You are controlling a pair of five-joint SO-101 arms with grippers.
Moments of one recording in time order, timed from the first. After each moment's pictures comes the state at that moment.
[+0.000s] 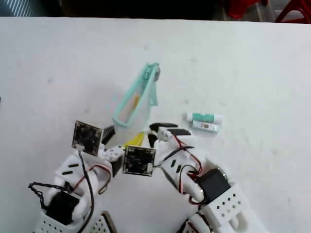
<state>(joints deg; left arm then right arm) 18.1 -104.7 83.7 54.9 8.7 -37.5 -67.5 60.1 52.0 58.2</state>
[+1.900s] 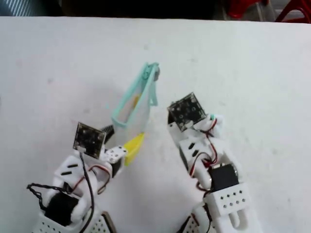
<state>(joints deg) 18.3 -104.6 82.7 54.9 5.1 -20.8 -67.5 63.7 38.3 21.8</state>
